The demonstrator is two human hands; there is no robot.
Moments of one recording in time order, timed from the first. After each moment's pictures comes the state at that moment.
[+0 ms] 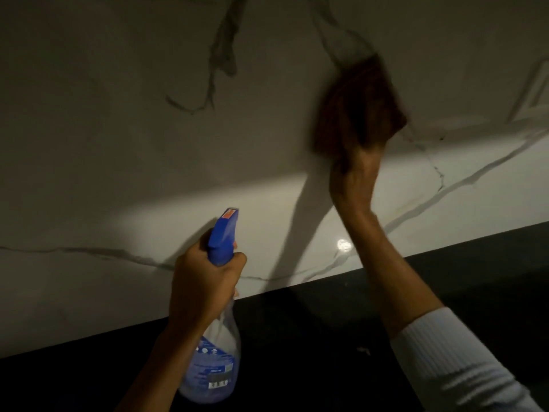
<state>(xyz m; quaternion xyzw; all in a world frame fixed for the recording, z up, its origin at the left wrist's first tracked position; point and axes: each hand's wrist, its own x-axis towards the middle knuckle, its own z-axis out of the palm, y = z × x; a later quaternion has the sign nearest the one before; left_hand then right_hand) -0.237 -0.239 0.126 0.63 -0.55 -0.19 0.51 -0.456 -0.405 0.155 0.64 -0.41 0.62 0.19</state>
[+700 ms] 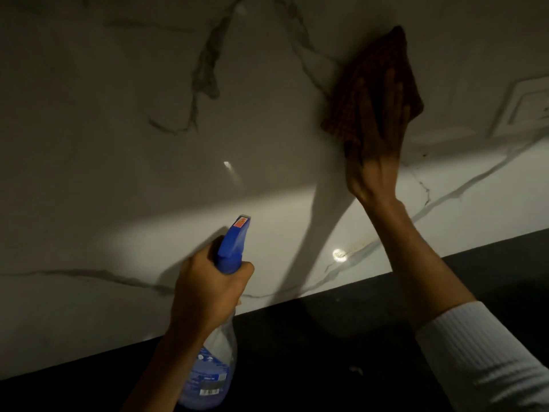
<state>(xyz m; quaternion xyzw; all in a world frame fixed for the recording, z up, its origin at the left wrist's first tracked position) -0.258 -0.257 0.135 0.64 -0.57 -0.19 0.48 -0.492 -0.430 0.180 0.62 -0.43 0.60 0.26</state>
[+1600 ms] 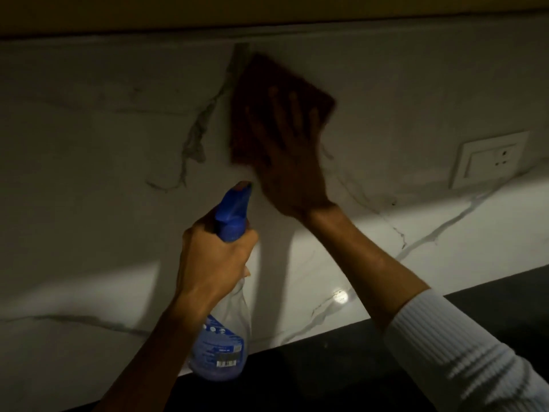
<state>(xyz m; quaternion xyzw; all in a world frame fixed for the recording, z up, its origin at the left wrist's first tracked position) -0.308 -0.280 0.231 0.56 -0.60 -0.16 0.55 -0.428 -0.414 0.265 0.71 -0.32 0.54 0.33</state>
